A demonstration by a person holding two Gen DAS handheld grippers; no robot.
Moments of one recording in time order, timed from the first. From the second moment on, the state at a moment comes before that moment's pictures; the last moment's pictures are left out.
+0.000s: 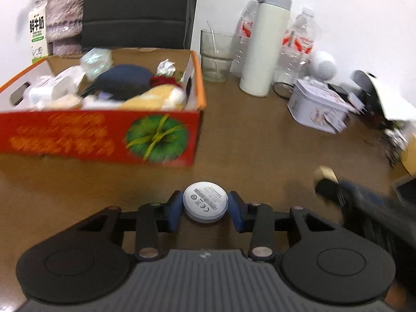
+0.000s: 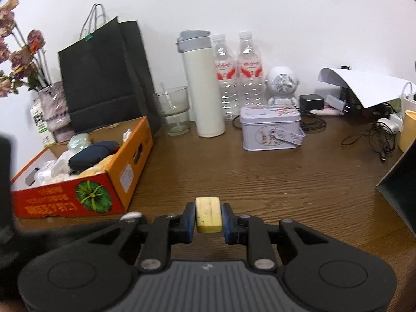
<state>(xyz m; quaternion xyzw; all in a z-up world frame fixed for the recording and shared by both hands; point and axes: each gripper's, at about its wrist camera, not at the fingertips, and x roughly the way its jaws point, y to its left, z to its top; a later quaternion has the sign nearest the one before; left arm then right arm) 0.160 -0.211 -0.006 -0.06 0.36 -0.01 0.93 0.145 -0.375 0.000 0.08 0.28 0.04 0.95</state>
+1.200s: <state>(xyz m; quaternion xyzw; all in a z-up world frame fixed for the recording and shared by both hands) -0.117 -0.002 0.032 -0.03 0.25 -0.02 0.97 -0.096 -0.194 0.003 -0.01 0.28 0.16 0.94</state>
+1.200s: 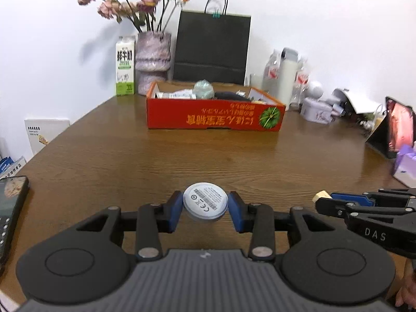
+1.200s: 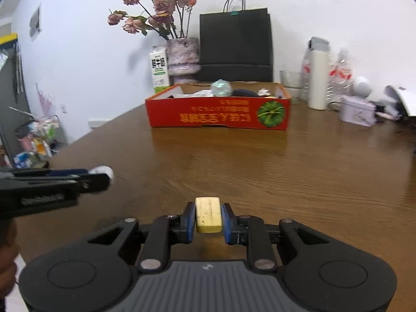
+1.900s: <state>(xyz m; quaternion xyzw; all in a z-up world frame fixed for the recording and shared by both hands) -0.080 0.029 0.088 -0.10 0.22 -0.04 0.97 -0.089 -0.191 0.074 0.00 0.20 0.17 0.97</state>
